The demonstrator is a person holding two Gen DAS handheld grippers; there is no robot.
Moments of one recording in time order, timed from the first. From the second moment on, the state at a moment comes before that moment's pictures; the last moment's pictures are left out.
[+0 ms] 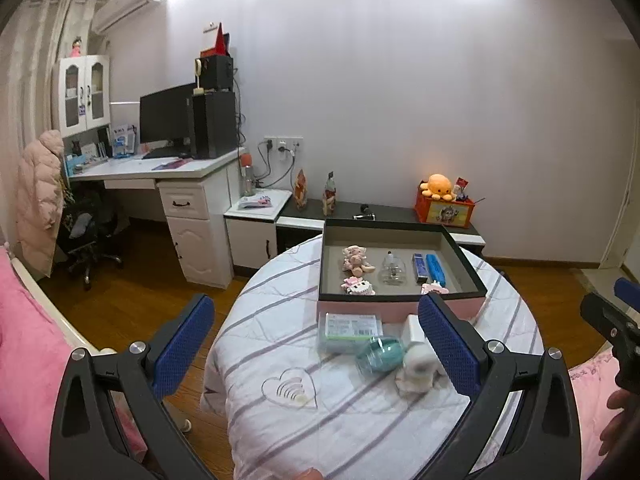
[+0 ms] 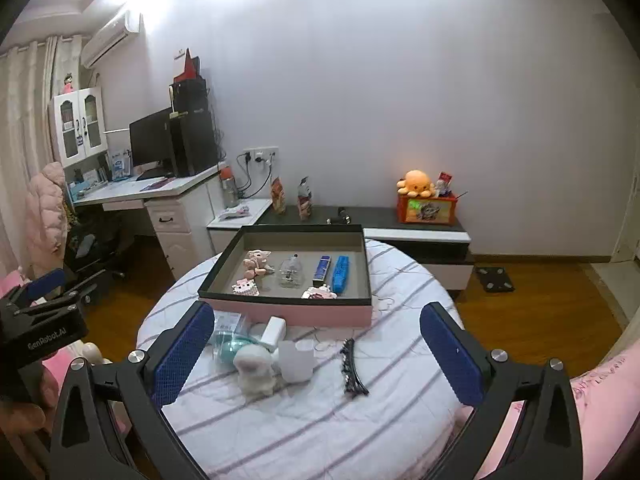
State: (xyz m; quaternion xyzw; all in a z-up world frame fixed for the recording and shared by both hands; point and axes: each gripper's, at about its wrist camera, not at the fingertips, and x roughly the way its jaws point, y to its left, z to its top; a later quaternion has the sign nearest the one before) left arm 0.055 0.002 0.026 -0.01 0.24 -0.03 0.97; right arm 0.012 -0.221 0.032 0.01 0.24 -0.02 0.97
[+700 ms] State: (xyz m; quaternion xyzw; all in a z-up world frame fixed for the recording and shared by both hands) left arm 0.001 -0.010 0.008 -0.01 0.26 -0.05 0.97; right arm -0.029 -0.218 0.002 0.02 0.26 -0.03 0.96
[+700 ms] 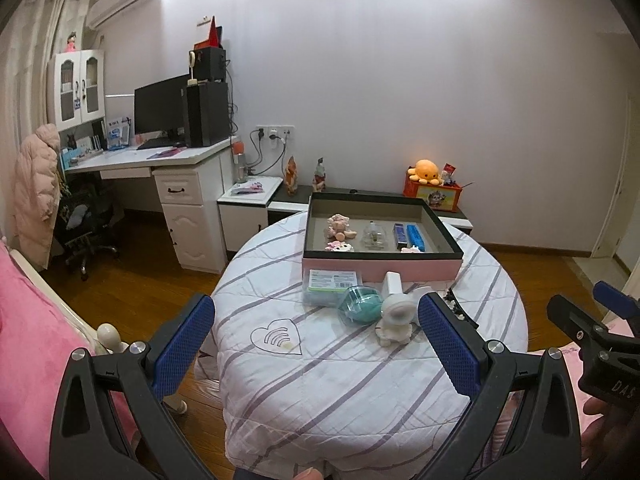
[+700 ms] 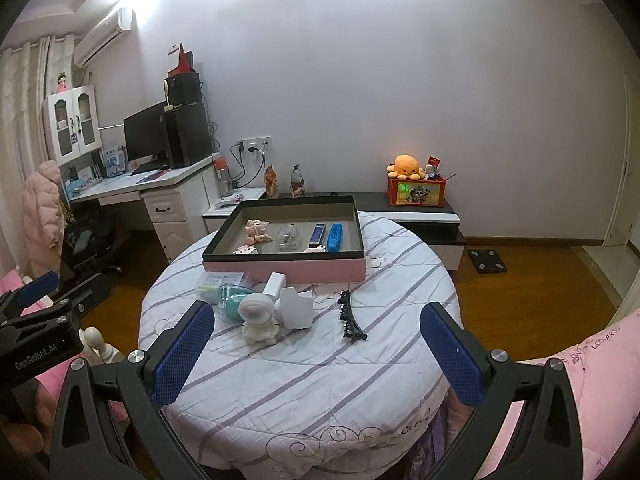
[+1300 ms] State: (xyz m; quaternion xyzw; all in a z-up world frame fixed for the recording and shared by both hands) left arm 0.030 -0.014 -0.016 -0.01 0.29 -0.05 0.96; right arm -0.007 -0.223 -0.014 0.02 0.29 -0.04 0.96
